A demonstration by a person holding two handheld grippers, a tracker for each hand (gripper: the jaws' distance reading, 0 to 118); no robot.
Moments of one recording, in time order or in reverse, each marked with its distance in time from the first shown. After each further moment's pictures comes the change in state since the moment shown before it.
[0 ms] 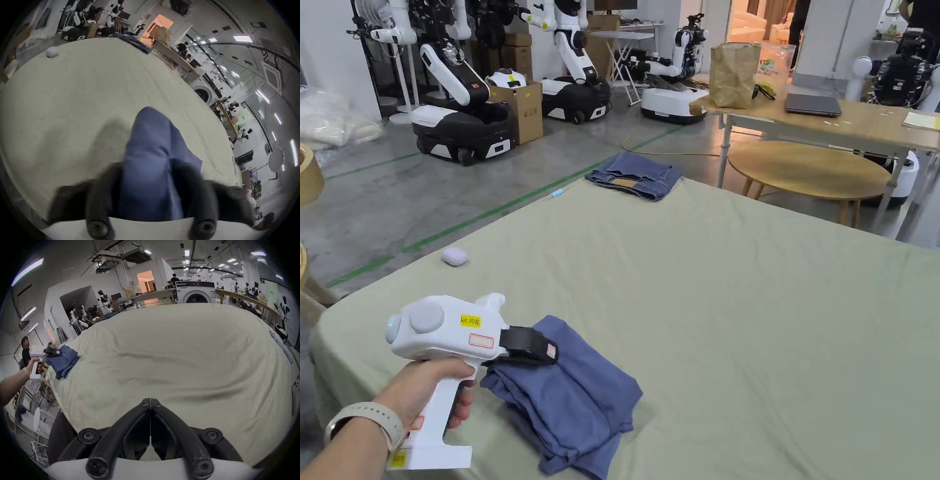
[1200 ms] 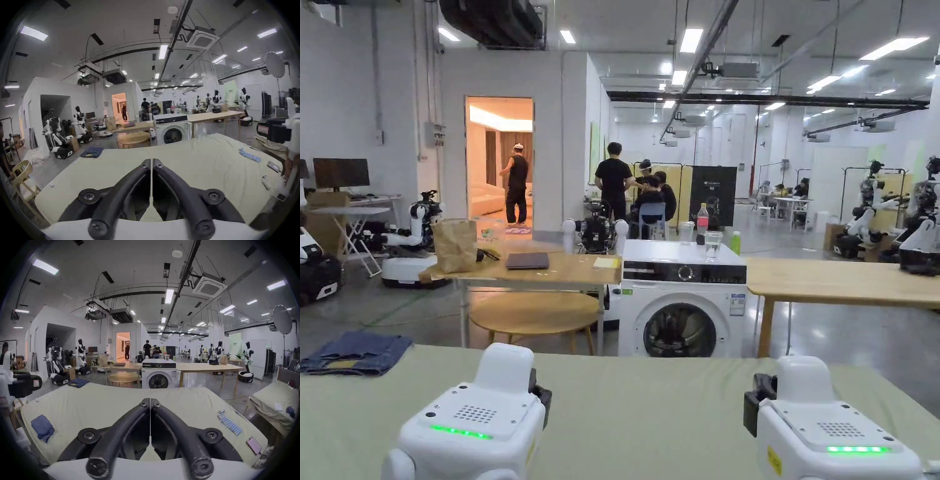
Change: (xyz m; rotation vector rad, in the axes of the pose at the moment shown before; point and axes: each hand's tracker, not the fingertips) left arm 0.517 -0.170 0.041 0.687 0.105 -0.788; right arm 0.033 0.187 0.201 0.667 -0.344 0.091
